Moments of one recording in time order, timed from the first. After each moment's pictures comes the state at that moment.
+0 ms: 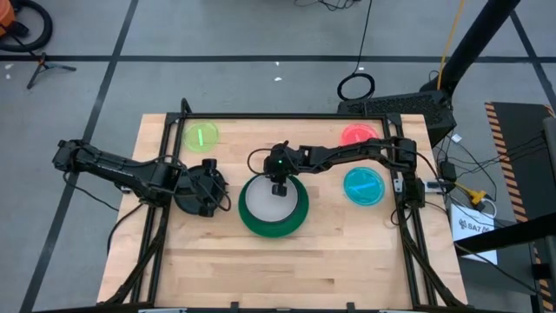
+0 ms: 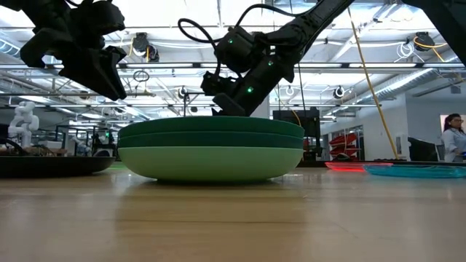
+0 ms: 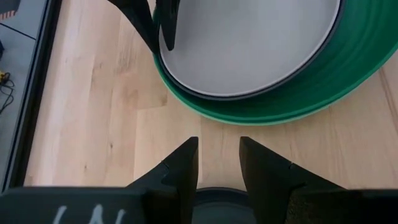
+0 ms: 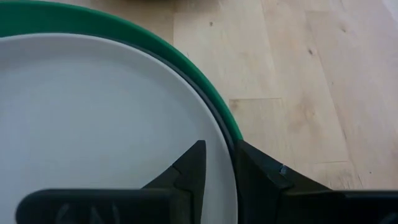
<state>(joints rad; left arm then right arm) -0.18 0.97 0.65 -0.58 -0.32 0.07 -0.18 2.02 1.30 -0.10 -0.05 -0.13</state>
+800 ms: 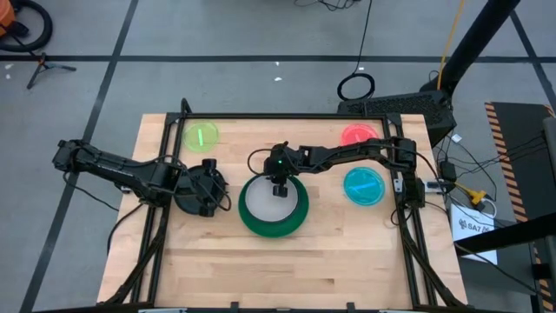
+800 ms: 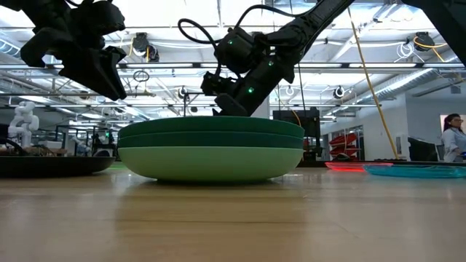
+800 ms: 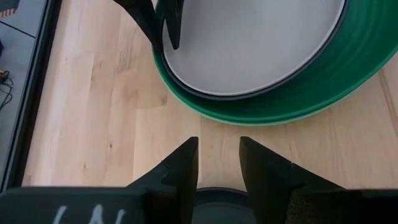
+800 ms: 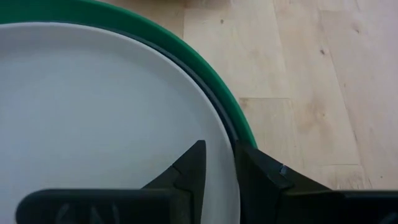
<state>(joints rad) -0.18 0.97 0.65 -0.58 -0.32 0.06 -0.18 2.02 1.30 -0.11 -0.08 -0.15</state>
